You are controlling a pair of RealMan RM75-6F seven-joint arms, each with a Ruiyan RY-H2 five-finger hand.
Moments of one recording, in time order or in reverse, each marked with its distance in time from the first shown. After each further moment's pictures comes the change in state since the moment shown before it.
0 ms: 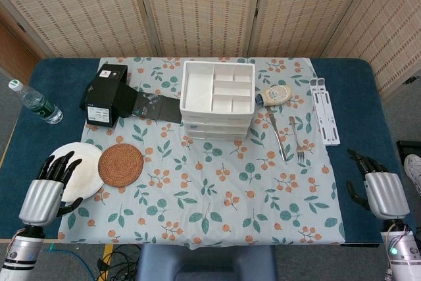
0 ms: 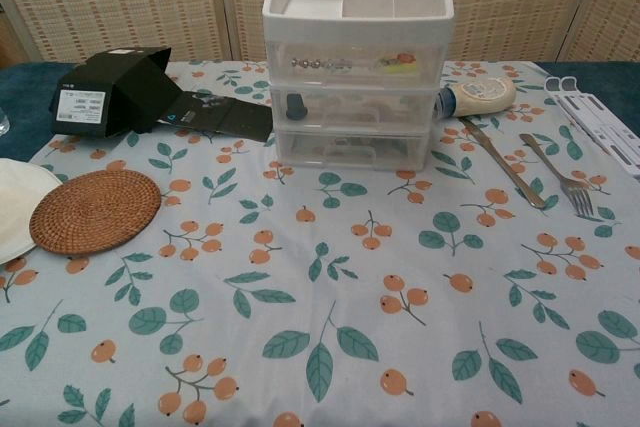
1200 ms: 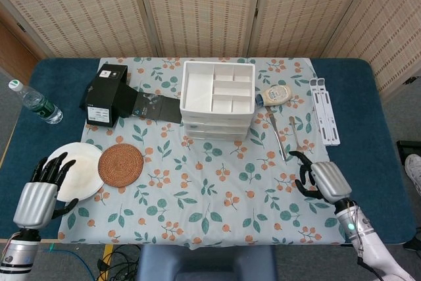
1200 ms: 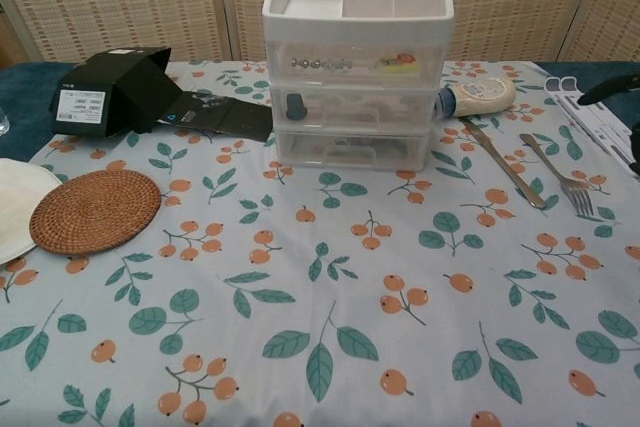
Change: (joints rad) left arm 0.021 -0.002 0.006 0.007 -0.006 0.039 -0.008; right arm 0.179 -0.060 0.091 -0.049 0.025 -0.398 0.174
